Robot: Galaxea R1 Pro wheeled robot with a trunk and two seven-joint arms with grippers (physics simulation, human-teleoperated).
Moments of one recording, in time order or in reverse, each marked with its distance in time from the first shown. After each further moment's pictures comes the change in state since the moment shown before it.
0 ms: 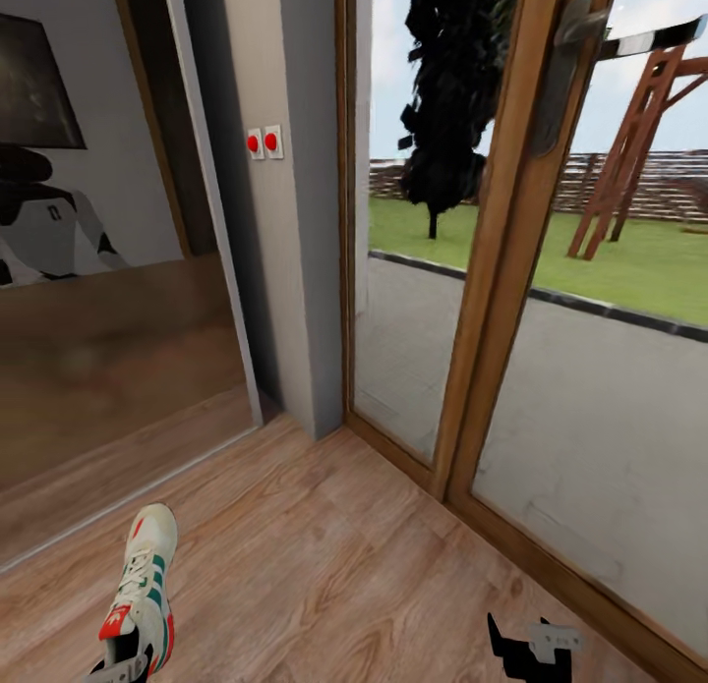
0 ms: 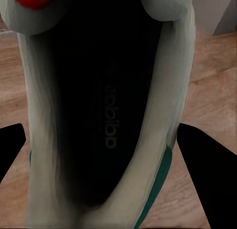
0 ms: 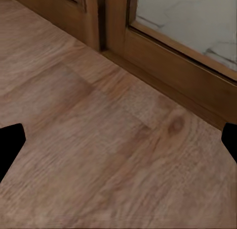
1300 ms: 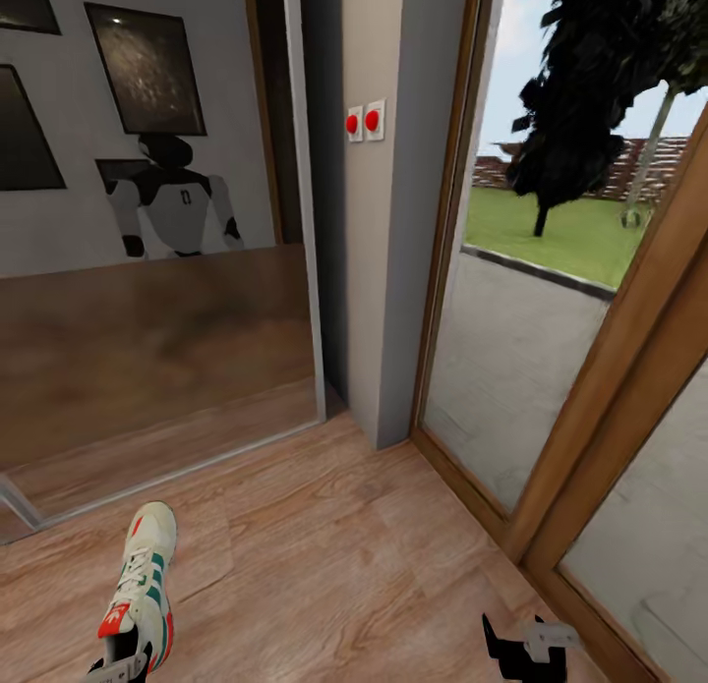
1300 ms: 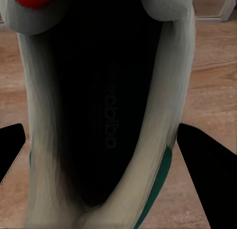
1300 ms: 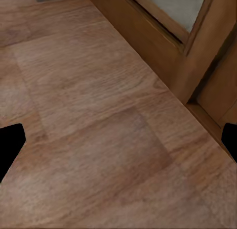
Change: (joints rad) left arm 0.001 0.000 0.001 -0.009 0.000 0.000 0.000; right arm 0.000 0.007 -0.002 -0.003 0.048 -0.002 -0.002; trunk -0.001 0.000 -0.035
